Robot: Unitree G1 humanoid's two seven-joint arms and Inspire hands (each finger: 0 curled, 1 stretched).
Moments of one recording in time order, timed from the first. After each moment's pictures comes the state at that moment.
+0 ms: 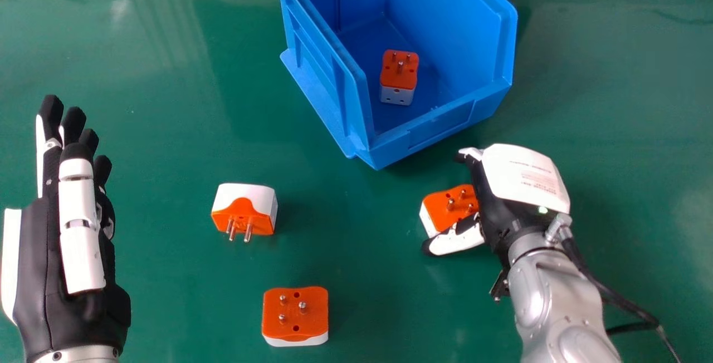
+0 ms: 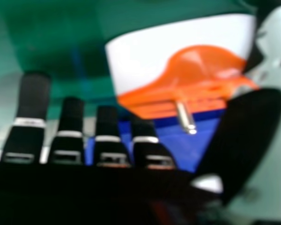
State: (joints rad) left arm 0.52 -0.02 0.18 -0.56 -0.15 -0.10 -0.01; right arm -0.20 -0.21 0.47 0.11 -0.97 0.59 0.13
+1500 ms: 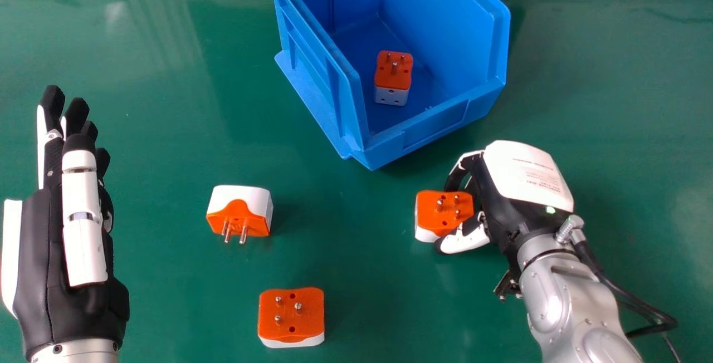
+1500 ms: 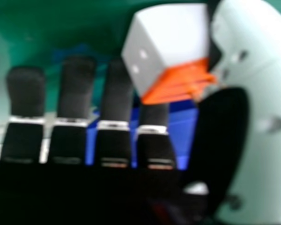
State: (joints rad) left arm 0.51 -0.02 0.17 -0.58 -0.12 -0.07 -0.01; right arm -0.17 -0.26 0.44 0.13 -0.87 0.42 0.00
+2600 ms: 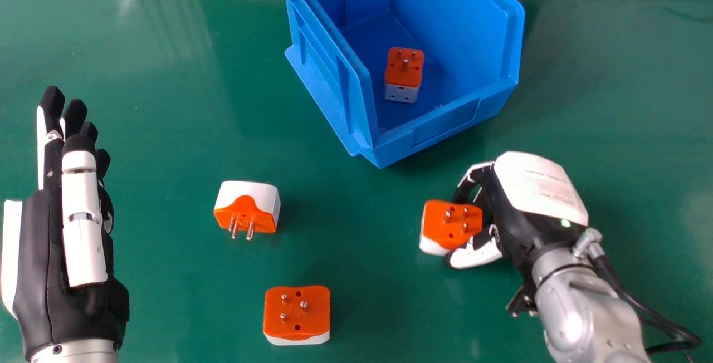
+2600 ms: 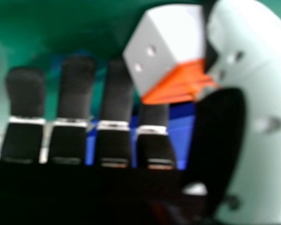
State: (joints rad) left arm 0.51 -0.02 0.18 -0.58 -0.13 -0.07 -0.01; right arm -0.05 -0.32 0.43 -0.08 -0.88 0.46 0.11
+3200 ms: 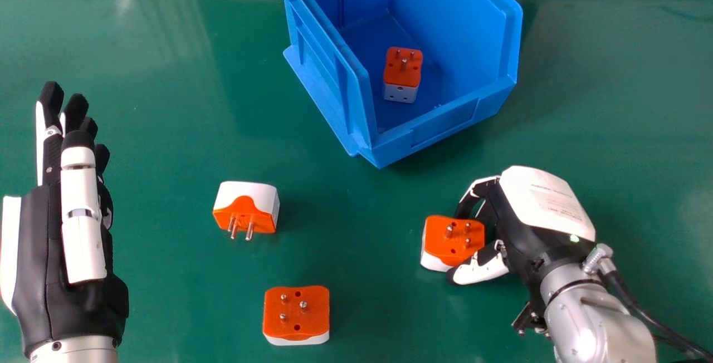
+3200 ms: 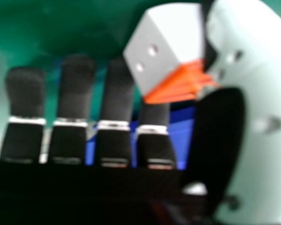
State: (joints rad) left arm 0.50 -0.02 0.18 -0.58 -0.13 -0.07 -0.01; right arm 0.00 -0.32 0.41 -0.12 -0.87 0.44 0.11
